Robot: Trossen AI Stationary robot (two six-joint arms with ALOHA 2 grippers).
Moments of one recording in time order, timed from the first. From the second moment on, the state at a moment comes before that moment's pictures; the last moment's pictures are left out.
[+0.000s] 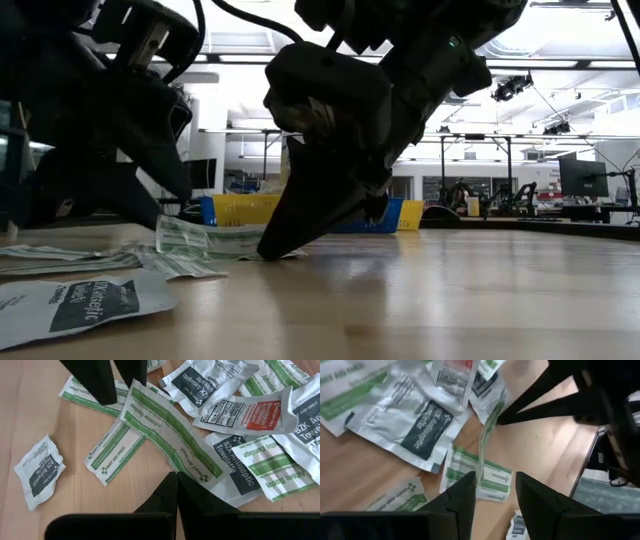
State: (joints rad) left arm -0.53 1.61 0.61 0.29 -0.25 -1.55; right arm 0.29 2.12 1.26 0.03 0.05 0.58
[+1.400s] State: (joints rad) left arm -0.53 1.61 0.66 0.21 -0.22 -1.48; right arm 0.29 1.95 1.26 -0.08 -0.05 0.56
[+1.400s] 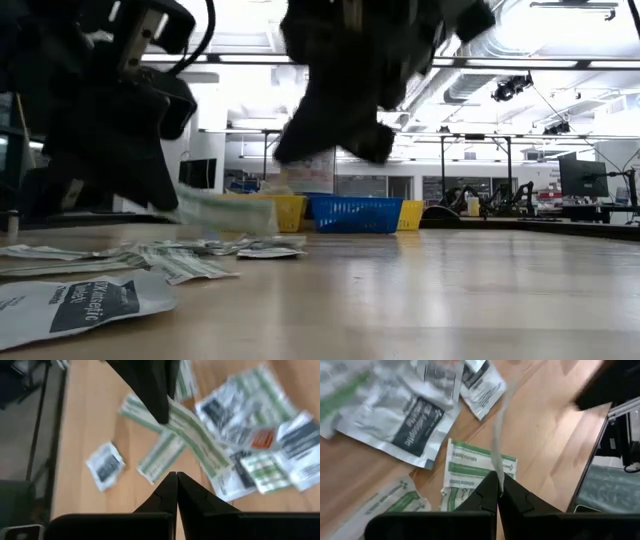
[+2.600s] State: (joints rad) left arm 0.38 1.24 0.66 -0.18 0.20 -0.38; right arm 0.10 1.72 1.26 -0.24 0.16 0.61
